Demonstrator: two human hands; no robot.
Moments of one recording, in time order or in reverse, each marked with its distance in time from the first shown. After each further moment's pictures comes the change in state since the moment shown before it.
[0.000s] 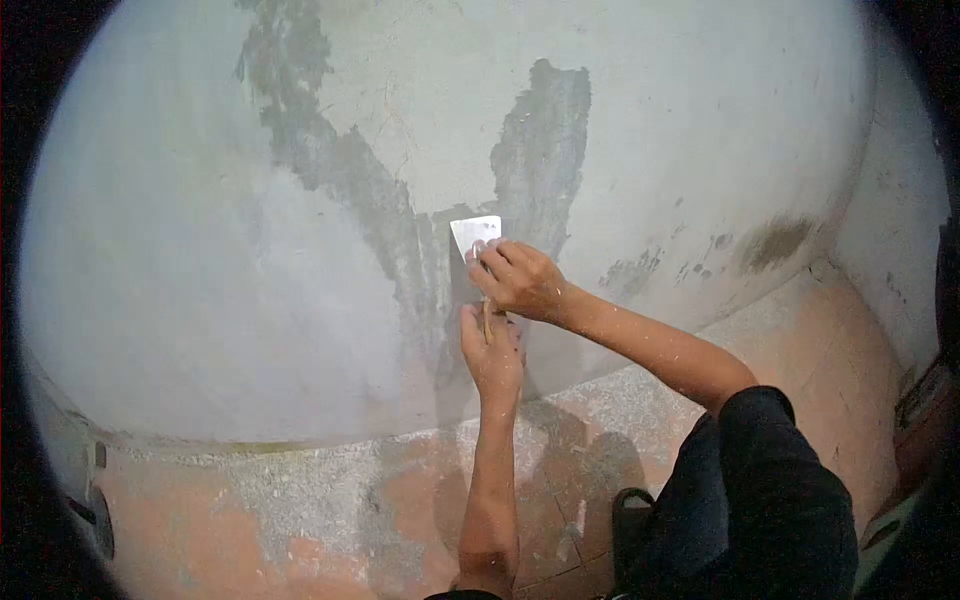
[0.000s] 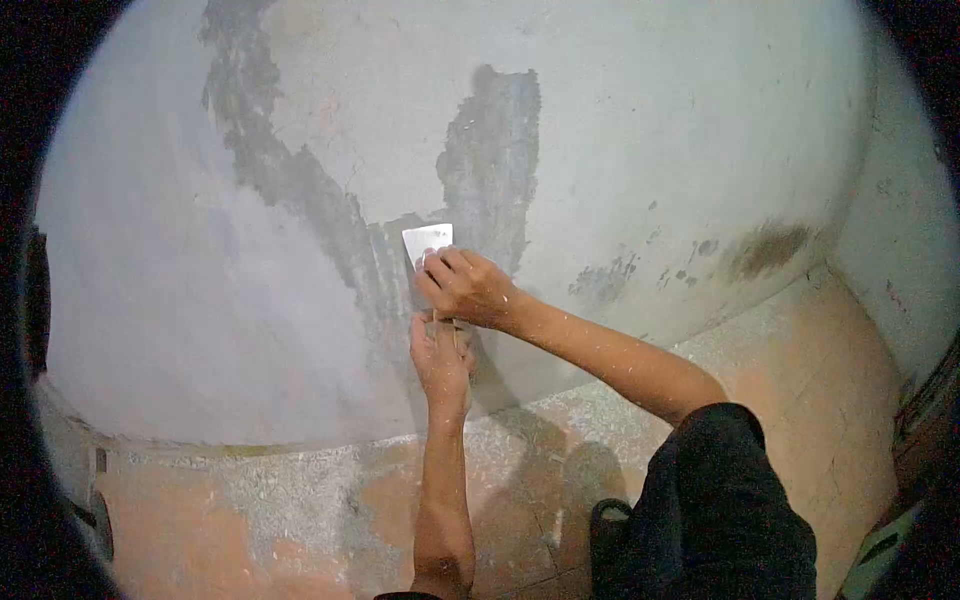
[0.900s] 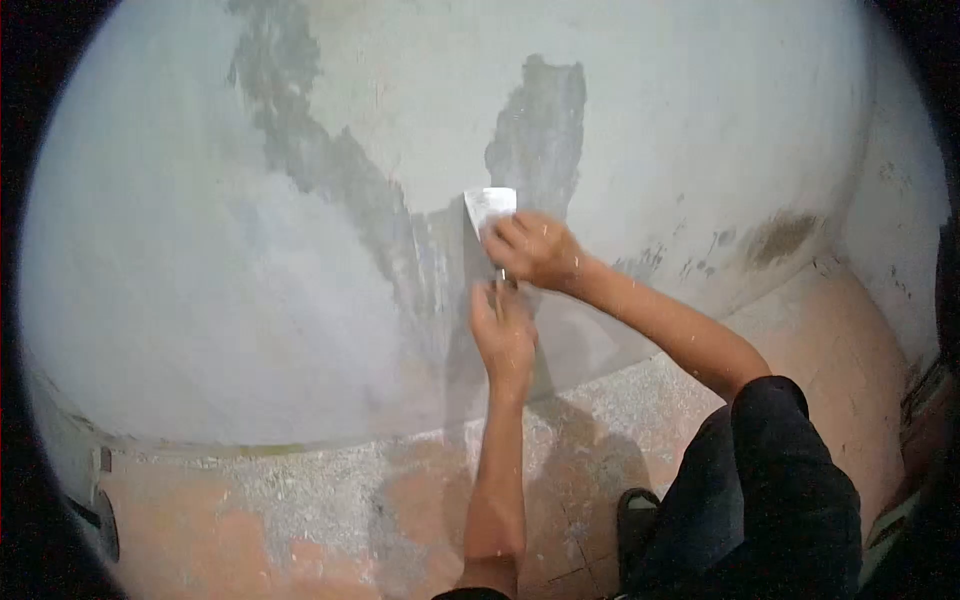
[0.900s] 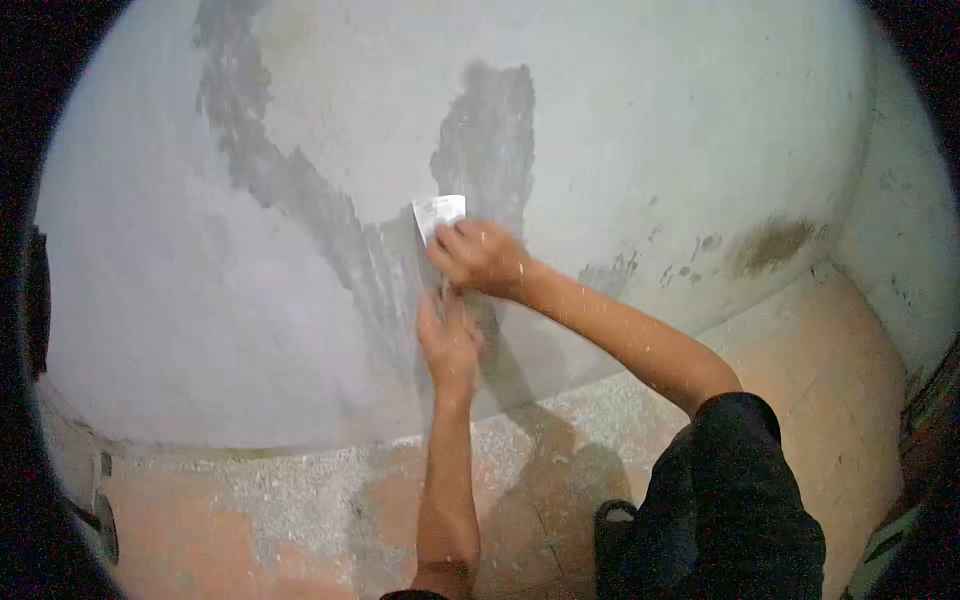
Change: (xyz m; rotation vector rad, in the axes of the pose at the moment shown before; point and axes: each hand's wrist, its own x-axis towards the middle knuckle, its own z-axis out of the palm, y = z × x) left_hand 0.009 -0.002 0.022 -0.006 -0.039 0.003; right_hand -0.004 0.036 -0.014 0.005 -0.128 0.010
